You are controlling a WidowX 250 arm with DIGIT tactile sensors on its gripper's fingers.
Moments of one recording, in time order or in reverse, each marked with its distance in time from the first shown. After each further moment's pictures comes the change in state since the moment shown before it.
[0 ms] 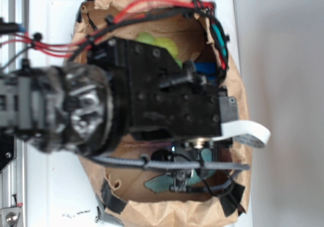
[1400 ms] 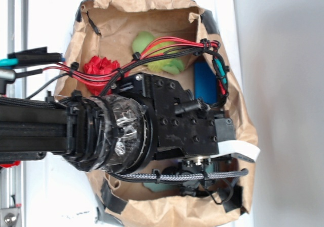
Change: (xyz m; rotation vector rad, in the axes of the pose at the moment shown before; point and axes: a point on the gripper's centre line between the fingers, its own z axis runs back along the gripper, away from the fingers) arm 0.002 -0.020 -0.038 -0.017 -0.061 0.007
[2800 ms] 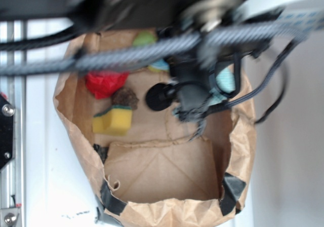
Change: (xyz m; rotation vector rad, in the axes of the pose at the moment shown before) arm 0.006 0.049 0.163 0.219 0.021 0.104
